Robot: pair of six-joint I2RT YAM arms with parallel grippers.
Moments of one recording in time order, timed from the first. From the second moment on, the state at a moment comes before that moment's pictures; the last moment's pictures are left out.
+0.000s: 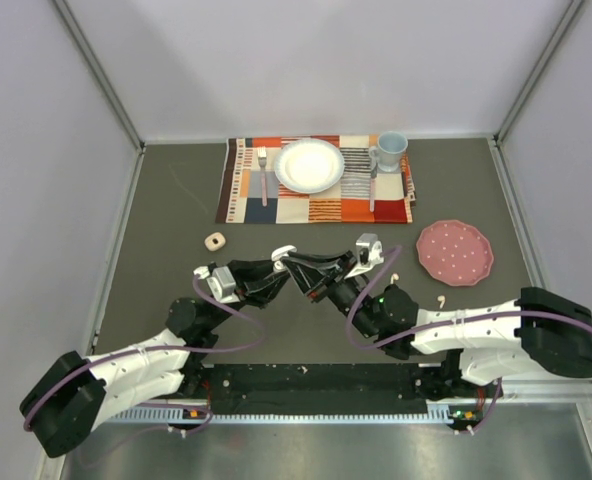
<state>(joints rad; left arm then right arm) -0.76 0.86 0.09 1.28 0.29 -0.13 1.32 1.27 0.53 1.20 0.47 0.35</state>
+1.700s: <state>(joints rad) -0.76 0.86 0.09 1.27 0.29 -0.13 1.34 1.37 0.55 1.28 0.57 0.33</state>
